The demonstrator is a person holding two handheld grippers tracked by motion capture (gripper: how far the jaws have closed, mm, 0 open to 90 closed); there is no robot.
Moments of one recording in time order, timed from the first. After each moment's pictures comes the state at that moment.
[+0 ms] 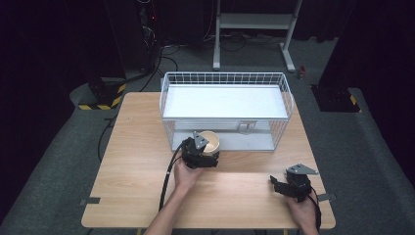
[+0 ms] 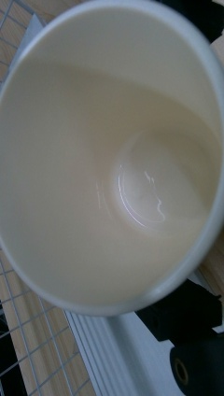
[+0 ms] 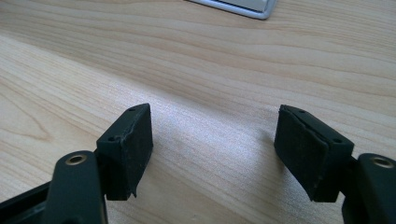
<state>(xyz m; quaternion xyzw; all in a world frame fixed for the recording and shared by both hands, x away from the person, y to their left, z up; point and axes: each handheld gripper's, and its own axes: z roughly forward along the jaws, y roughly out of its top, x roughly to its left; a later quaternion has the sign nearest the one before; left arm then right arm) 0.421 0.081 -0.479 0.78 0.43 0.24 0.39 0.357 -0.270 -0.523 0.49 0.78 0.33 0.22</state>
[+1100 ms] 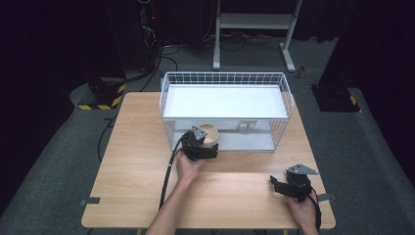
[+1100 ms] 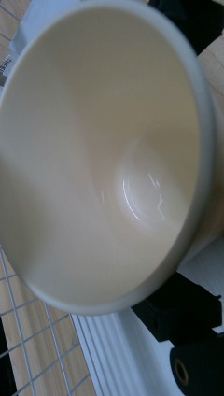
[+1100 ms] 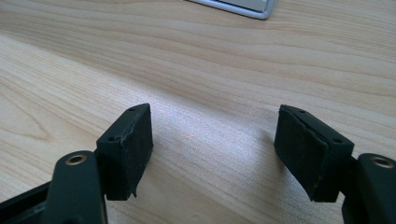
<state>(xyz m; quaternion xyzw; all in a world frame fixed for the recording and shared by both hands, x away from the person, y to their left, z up) 0.451 0.084 -0.490 0.76 0.46 0.24 0.39 0.357 -0.270 -0.523 0.49 0.78 0.33 0.22</state>
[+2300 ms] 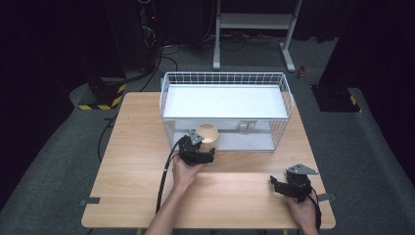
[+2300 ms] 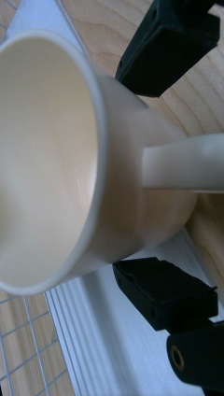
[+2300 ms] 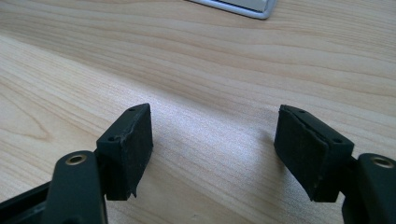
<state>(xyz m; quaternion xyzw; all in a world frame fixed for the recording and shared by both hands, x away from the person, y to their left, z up) 0.433 0.093 -0.491 0.77 0.46 0.23 0.38 0.357 -0.270 -0.523 0.49 0.78 0.33 0.22</state>
